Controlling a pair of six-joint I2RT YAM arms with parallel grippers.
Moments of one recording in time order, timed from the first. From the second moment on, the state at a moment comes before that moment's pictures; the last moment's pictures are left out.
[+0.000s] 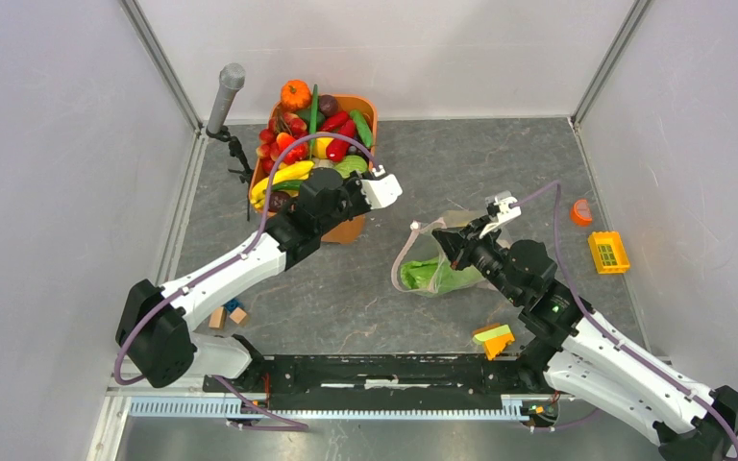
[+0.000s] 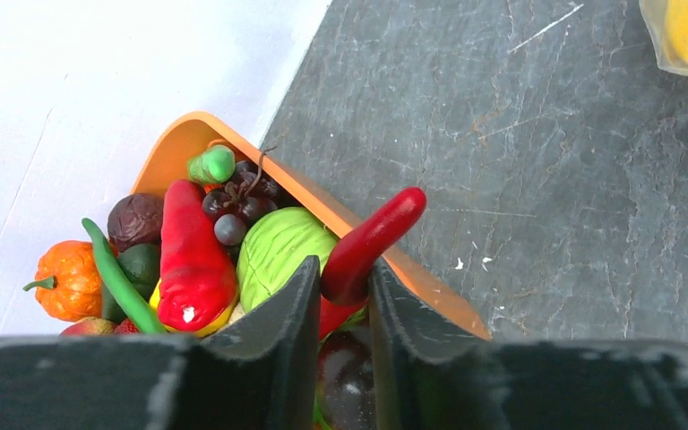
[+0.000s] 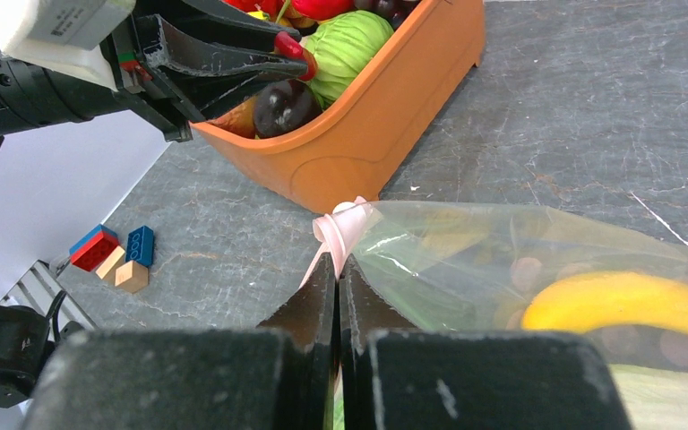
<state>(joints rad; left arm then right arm) -0.72 1.34 1.01 0.02 -0.03 0.67 0.77 0.68 0.56 0.05 0.14 0.39</state>
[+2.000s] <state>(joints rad) -0.72 0.71 0.47 1.05 0.45 -0.48 0.77 0.64 0.51 0.19 0.16 0.51</state>
